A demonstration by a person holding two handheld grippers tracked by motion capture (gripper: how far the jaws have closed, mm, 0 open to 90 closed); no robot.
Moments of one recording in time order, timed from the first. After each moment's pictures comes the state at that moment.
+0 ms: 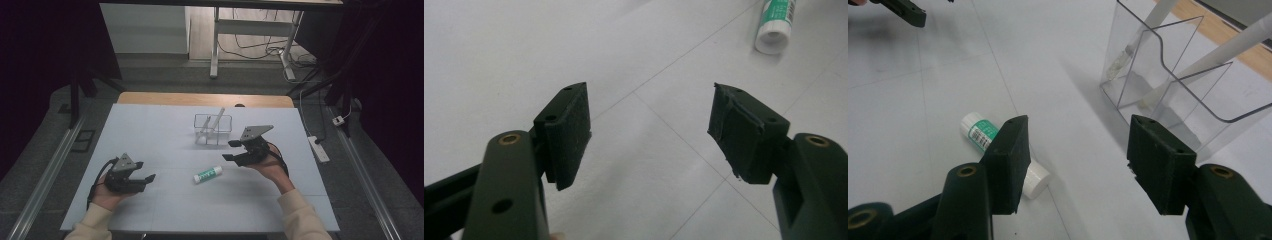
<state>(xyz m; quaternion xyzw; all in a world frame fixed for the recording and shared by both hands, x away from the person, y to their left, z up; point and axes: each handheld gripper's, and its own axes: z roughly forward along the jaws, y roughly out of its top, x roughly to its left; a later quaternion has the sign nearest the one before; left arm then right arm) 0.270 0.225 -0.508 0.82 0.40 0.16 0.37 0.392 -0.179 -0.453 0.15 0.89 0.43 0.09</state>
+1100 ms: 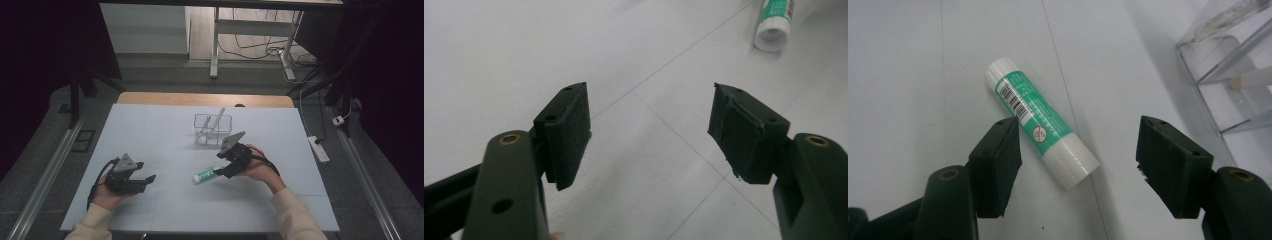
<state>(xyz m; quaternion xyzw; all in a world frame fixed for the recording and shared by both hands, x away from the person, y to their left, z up) 0.270 0.223 -0.509 0.82 0.40 0.16 0.37 0.390 -0.135 -0.482 0.06 0.95 0.32 0.05</state>
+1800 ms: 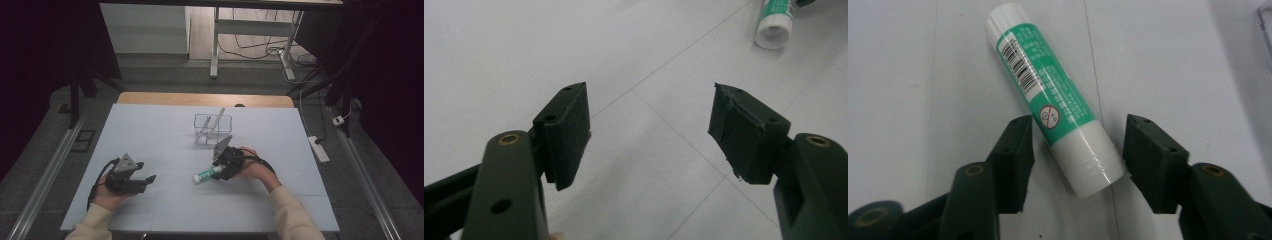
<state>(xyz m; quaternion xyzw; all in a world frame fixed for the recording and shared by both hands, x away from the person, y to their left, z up) 0.270 0.223 -0.509 0.82 0.40 0.16 0.37 0.399 -0.119 -0.510 0.01 0.97 0.25 0.01</state>
